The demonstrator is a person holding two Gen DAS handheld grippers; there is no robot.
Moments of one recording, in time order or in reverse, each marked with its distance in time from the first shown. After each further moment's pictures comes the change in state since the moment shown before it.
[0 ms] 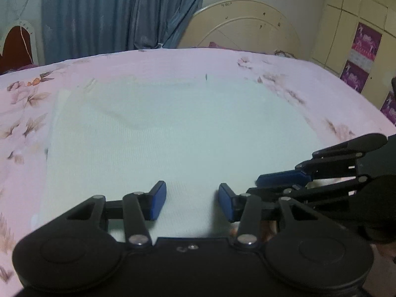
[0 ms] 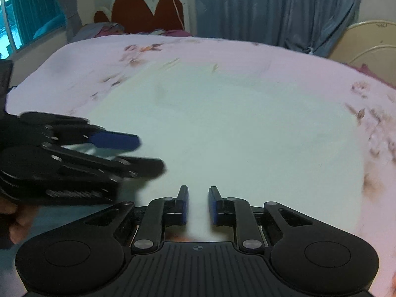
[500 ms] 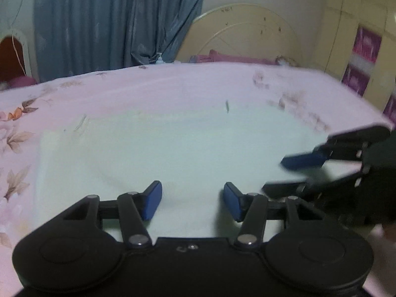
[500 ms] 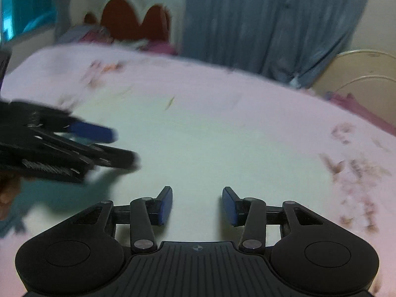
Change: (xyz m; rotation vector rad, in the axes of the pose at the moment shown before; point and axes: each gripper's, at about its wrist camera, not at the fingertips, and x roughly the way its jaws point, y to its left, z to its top) left arm 0.060 0.035 0.062 0.035 -0.034 -0.004; right arm 0.051 -0.071 0.061 -0.085 -0.021 -0.132
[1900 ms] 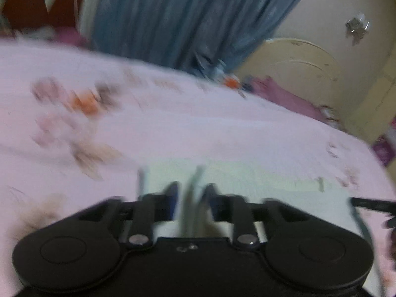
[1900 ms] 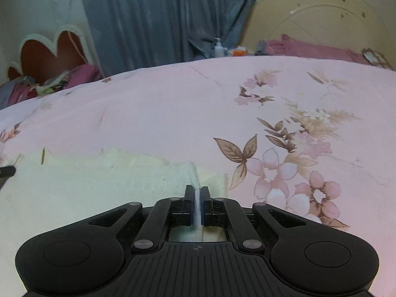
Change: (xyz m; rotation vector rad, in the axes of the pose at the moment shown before) left arm -0.001 0.137 0.039 -0.343 -0.033 0.107; right arm 0.027 -0.156 0.029 0.425 0.021 -0.166
